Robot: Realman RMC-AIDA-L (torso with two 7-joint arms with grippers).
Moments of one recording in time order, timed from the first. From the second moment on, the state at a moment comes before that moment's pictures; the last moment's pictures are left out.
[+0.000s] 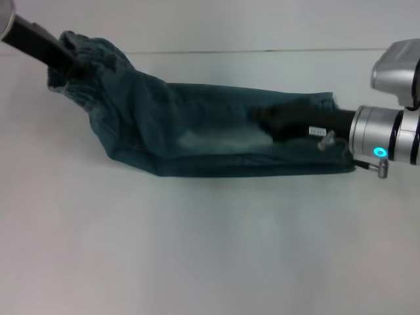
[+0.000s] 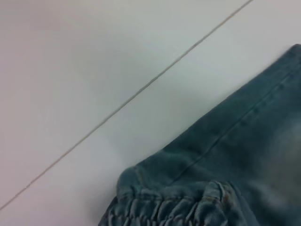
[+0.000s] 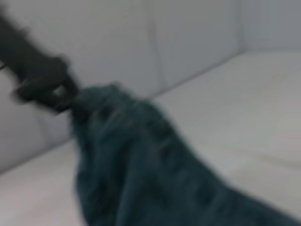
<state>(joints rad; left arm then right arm) -0.95 -2.04 0.72 1.17 2.84 1.61 -2.14 0.68 2.10 -0.88 -0.41 -1.73 -1.13 1.35</state>
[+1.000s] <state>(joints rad) -1.20 -2.09 0.79 1.29 2.83 1.71 -2.22 1.03 2.12 -0.84 0.15 -1.01 -0.69 0.56</state>
